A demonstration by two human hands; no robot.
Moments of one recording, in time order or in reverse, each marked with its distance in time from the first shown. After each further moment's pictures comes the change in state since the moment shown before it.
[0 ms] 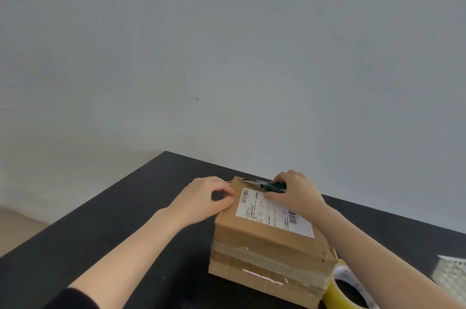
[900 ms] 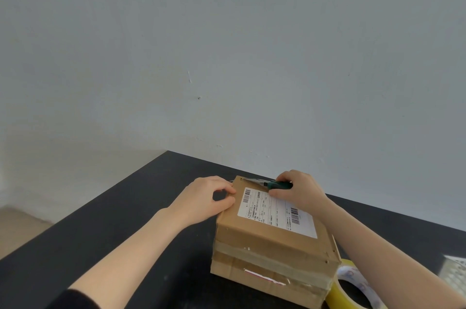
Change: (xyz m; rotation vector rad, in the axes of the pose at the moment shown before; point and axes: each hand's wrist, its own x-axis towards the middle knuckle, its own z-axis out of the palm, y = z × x) left_hand -0.001 -0.001 0.000 0.021 -0.004 0.001; right_hand 0.004 0.005 -0.006 0.142 -0.067 0.037
